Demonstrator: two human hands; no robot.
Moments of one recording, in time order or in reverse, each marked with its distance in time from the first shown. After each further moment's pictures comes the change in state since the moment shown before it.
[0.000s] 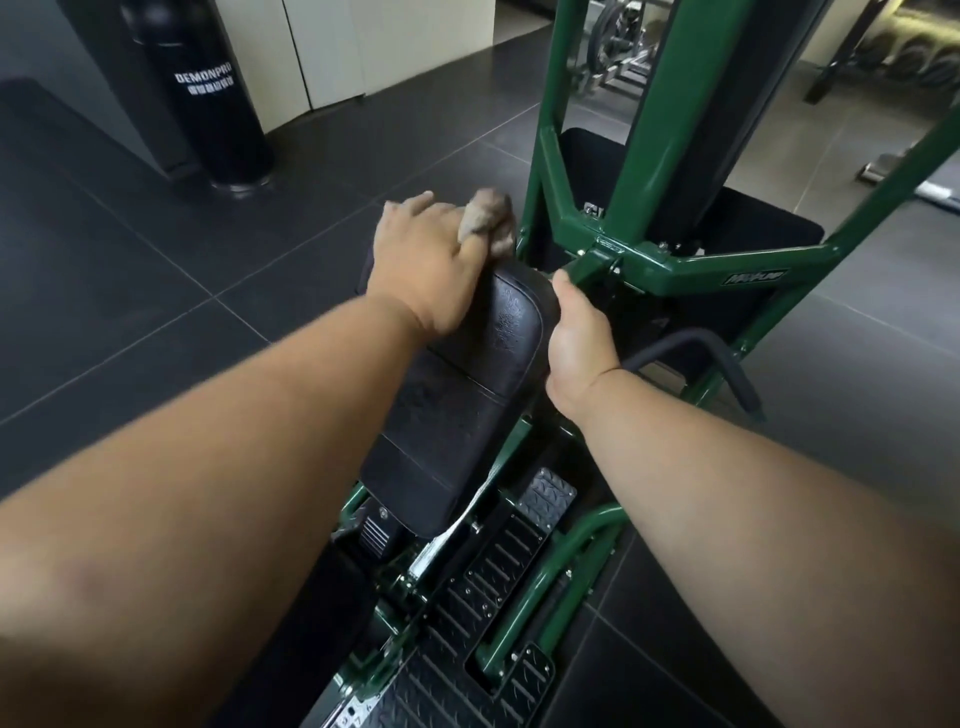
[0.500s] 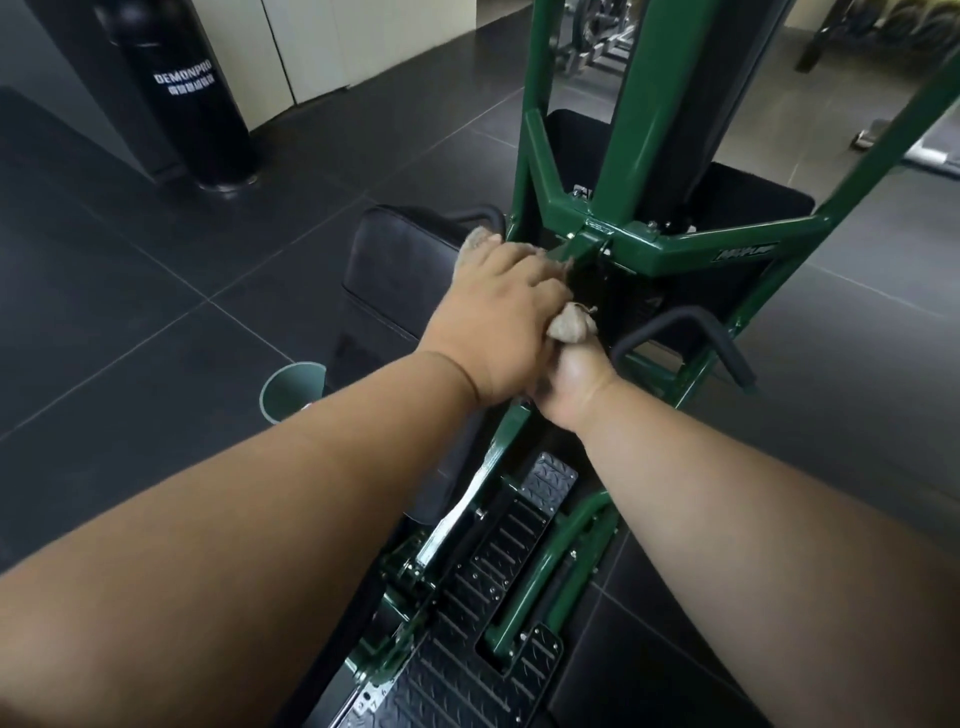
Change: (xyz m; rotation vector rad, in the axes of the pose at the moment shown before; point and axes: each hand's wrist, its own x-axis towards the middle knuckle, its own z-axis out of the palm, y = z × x) left_hand -0.051 0.060 0.028 0.174 0.005 0.519; right_hand -0.030 0.010 -0.026 0.162 -0.184 0.193
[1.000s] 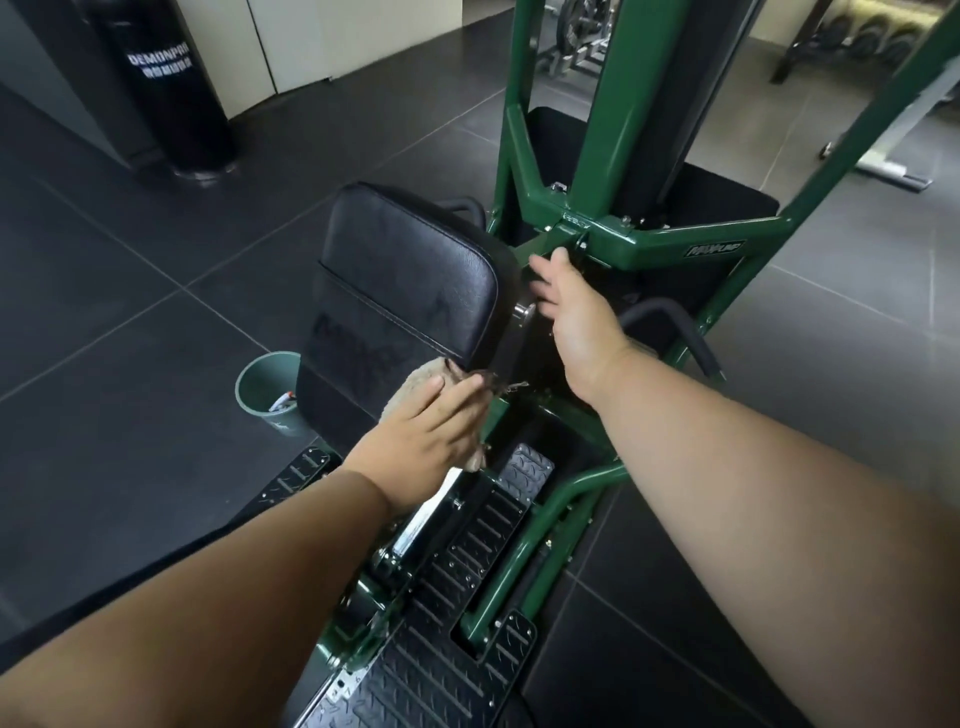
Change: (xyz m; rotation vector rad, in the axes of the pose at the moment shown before) left_hand -0.156 0.017 0.063 0.387 -0.236 0.284; right_hand -0.035 -0.038 -0.017 -0.534 0.061 -0.174
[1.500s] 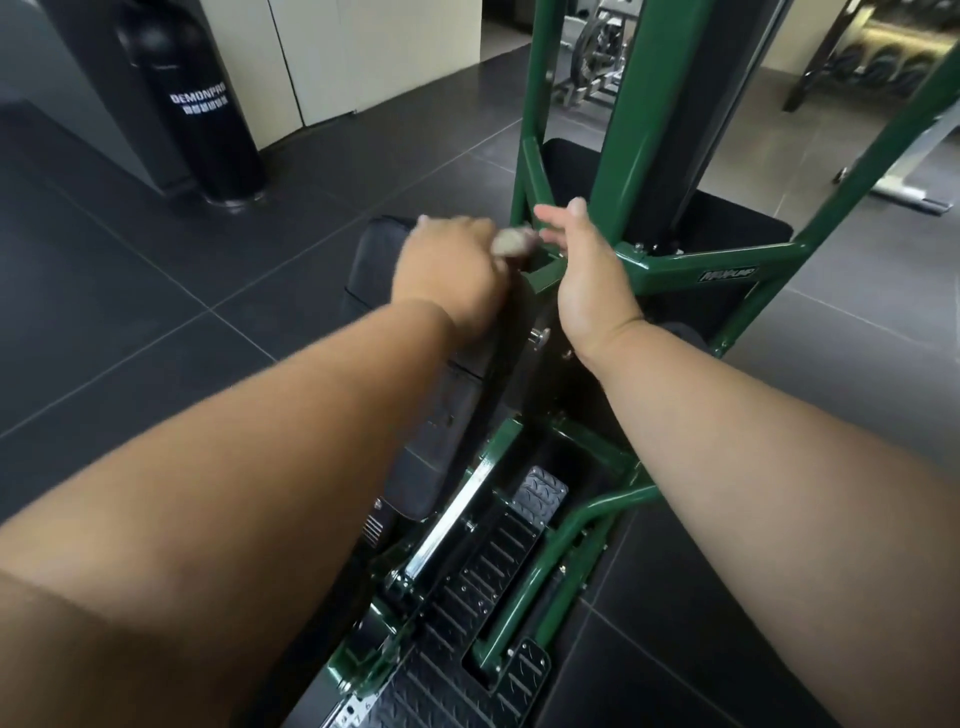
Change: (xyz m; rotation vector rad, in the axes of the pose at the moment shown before) left_hand 0.132 -0.125 -0.111 -0.449 0.090 -0.654; right_hand 0.007 -0.061 0.018 -0.052 0.115 -0.319
